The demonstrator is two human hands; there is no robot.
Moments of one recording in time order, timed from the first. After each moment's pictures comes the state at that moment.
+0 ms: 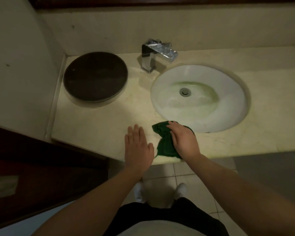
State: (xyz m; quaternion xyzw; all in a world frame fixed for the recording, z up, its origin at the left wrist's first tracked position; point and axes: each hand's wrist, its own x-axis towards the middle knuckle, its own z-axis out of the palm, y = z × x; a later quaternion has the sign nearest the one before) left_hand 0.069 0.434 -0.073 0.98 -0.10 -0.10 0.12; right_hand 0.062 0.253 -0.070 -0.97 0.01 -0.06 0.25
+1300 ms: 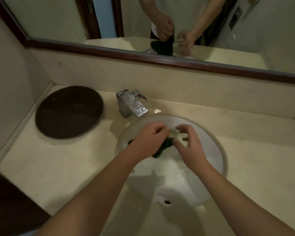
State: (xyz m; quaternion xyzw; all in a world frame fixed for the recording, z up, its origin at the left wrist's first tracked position) left_hand 0.242 0.231 0.093 0.82 -0.09 -0.13 0.54; right_hand 0.222 0.066 0.031 -0.88 0.05 -0.01 0.47
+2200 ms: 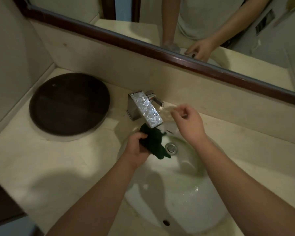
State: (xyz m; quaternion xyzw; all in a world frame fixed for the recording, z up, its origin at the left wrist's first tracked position) left_hand 0.305 0.266 -0.038 0.28 0.33 -0.17 0.89; right_hand 0.361 0.116 0.038 -0.89 0.07 0.02 0.45
